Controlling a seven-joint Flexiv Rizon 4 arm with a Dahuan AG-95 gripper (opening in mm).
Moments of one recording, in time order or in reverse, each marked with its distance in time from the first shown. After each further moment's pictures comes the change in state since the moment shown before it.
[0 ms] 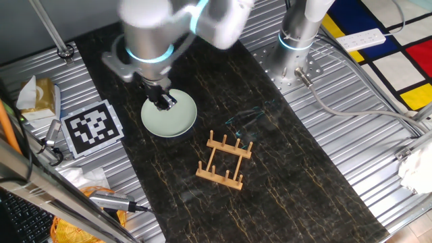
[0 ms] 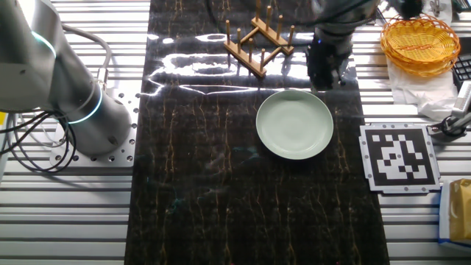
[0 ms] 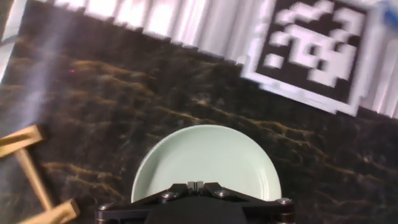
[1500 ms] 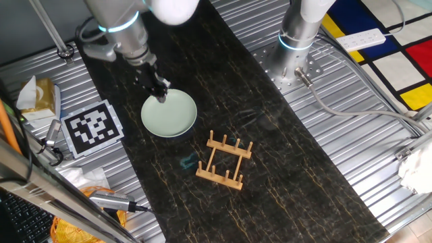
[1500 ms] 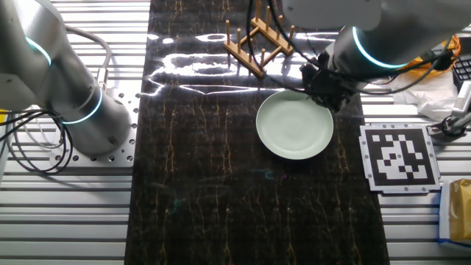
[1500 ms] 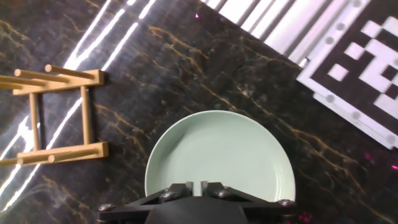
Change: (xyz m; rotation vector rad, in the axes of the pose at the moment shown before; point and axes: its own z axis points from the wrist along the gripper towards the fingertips) arm 0.029 -0.017 -0.001 -0.265 -0.046 -0.264
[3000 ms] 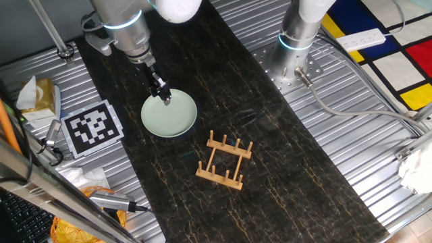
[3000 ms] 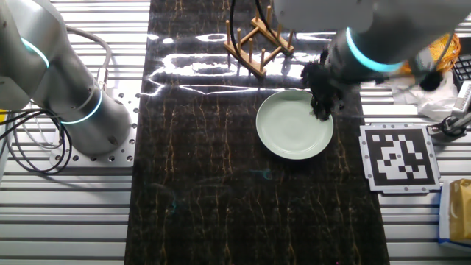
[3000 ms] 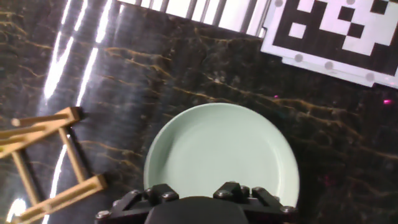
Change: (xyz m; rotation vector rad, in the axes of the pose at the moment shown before) arm 0.007 -0.025 0.026 -0.023 -0.050 0.265
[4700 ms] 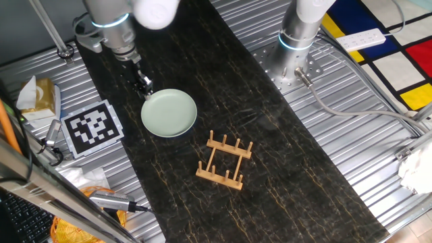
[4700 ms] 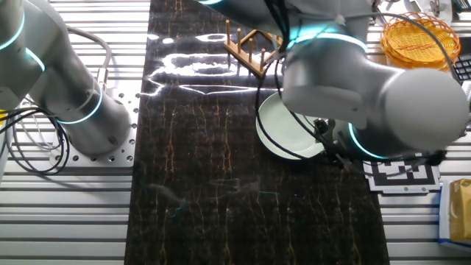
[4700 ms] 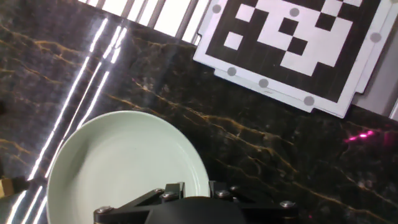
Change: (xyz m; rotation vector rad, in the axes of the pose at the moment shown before) arm 0.001 -0.083 0.029 0.042 -0.039 -0.081
